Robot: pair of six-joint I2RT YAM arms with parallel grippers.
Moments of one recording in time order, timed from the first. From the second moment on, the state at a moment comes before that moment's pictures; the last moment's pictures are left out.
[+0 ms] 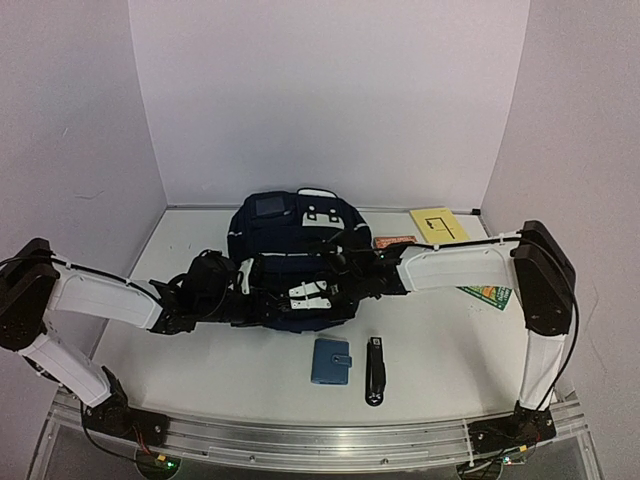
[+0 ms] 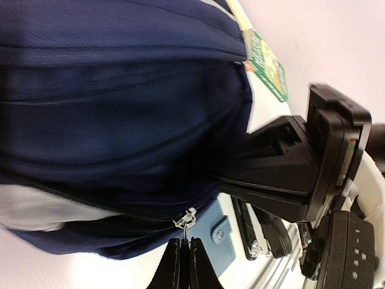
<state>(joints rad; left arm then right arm) -0.85 1.48 0.64 0.32 0.22 -0.77 0.95 1.97 1.41 -0.35 -0.04 -0.98</state>
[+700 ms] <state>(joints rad) -0.78 1.47 0.64 0.25 0.20 -0.76 0.85 1.81 1.26 -0.40 -0.02 -1.06</state>
